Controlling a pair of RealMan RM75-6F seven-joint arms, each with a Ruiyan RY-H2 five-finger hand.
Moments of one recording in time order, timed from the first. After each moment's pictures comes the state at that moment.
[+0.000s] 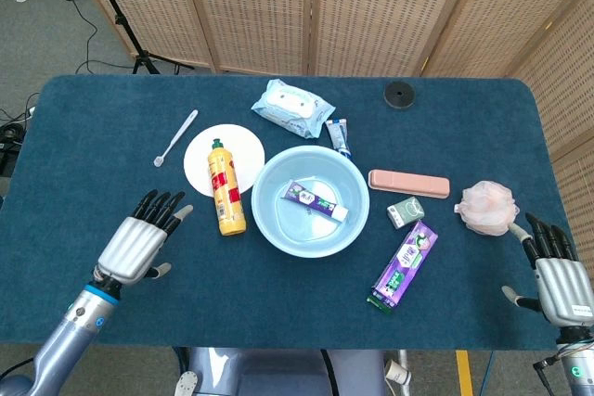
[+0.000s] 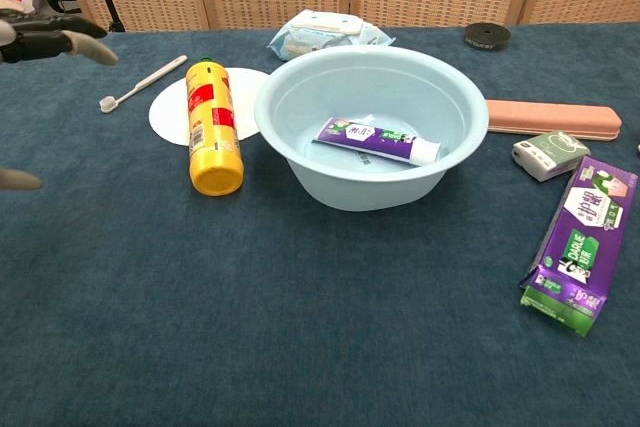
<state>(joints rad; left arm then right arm) -0.51 -1.17 0.08 -1.94 1.37 1.28 0.52 0.08 -1.06 0.05 -1.67 -1.47 1.42 -0.01</state>
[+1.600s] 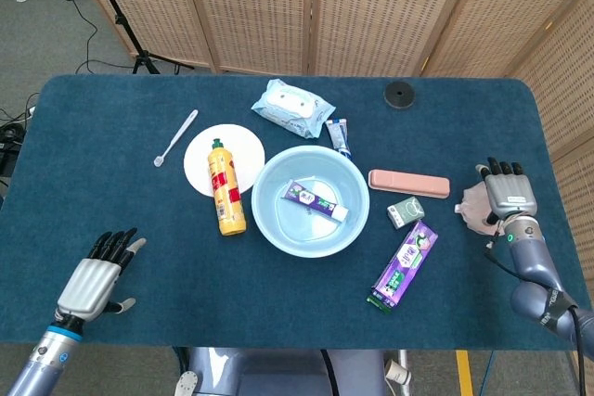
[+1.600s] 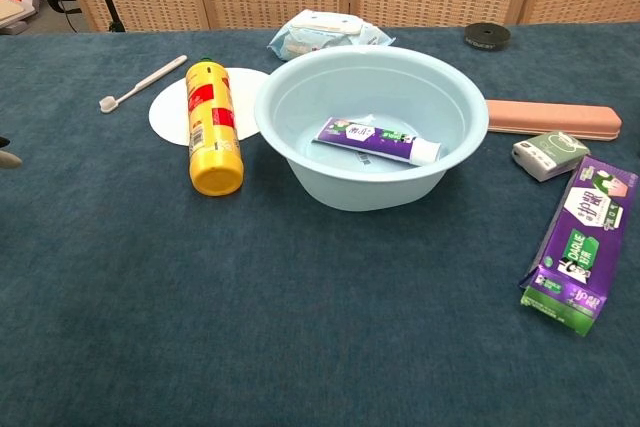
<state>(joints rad) -0.24 -1.29 0.11 -1.62 1.50 1.30 0.24 0.66 -1.26 0.18 -1.23 -0.65 0.68 -0.58</state>
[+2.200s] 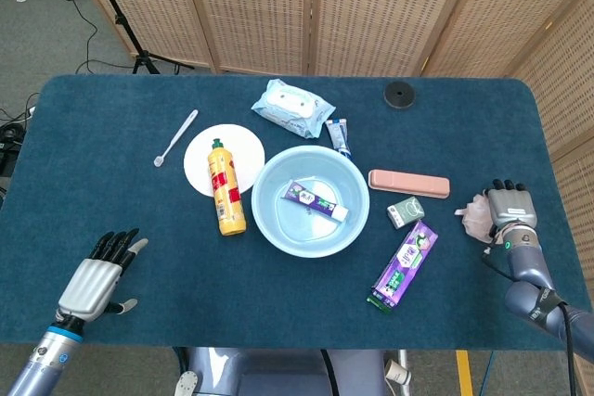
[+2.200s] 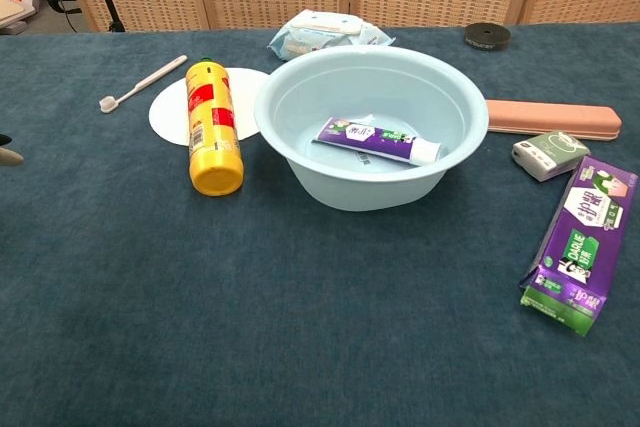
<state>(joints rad) -0.23 -1.28 0.10 -1.63 1.53 1.30 0.21 0.72 -1.29 0.05 -1.23 -0.46 0.72 -0.63</state>
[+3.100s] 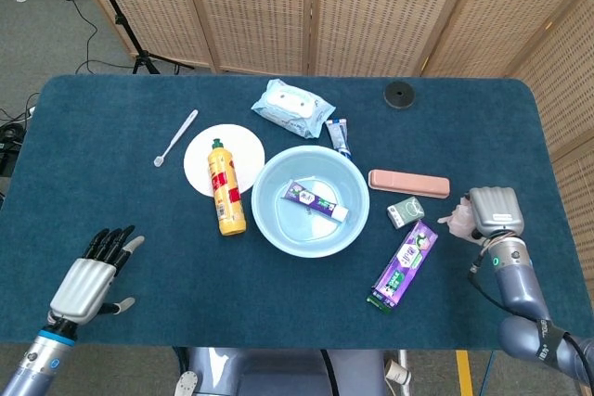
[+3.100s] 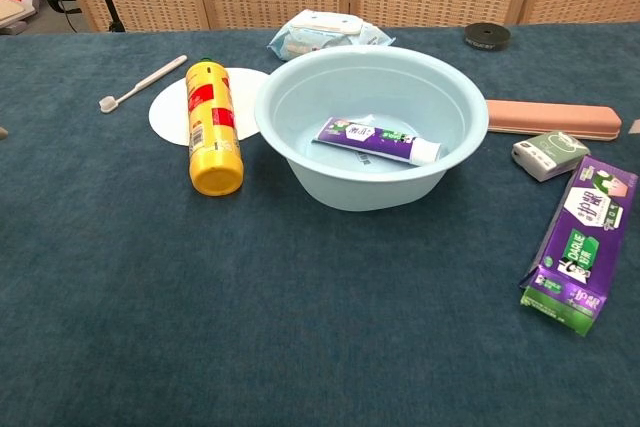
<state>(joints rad) -0.20 -1.24 0.10 -1.67 1.59 1.34 0.21 0.71 -1.12 0.08 -1.72 -0.59 1.06 -0.68</state>
